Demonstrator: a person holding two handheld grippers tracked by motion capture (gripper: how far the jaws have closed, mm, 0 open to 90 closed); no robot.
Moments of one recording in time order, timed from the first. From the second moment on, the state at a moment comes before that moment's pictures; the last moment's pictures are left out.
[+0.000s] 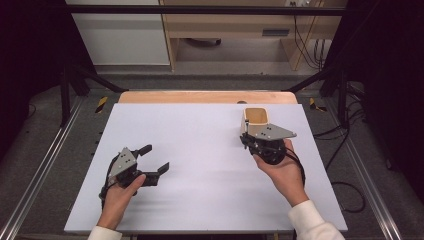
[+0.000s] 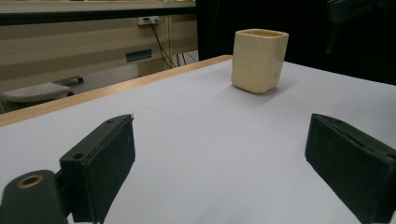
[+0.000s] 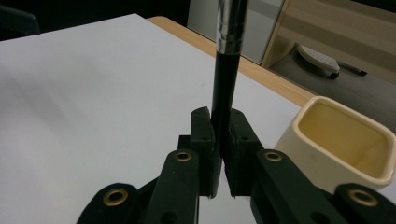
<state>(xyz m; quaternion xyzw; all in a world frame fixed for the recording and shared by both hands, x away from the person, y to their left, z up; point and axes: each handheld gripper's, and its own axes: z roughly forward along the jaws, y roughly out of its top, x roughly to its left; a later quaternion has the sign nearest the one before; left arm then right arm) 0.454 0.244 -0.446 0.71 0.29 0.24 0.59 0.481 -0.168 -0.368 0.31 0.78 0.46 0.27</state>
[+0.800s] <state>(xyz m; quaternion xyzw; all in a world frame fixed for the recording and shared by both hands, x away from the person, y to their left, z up) 0.454 0.246 -0.446 0.71 0.29 0.24 0.59 0.507 -0.184 -0.349 0.35 0.75 0.48 0.29</state>
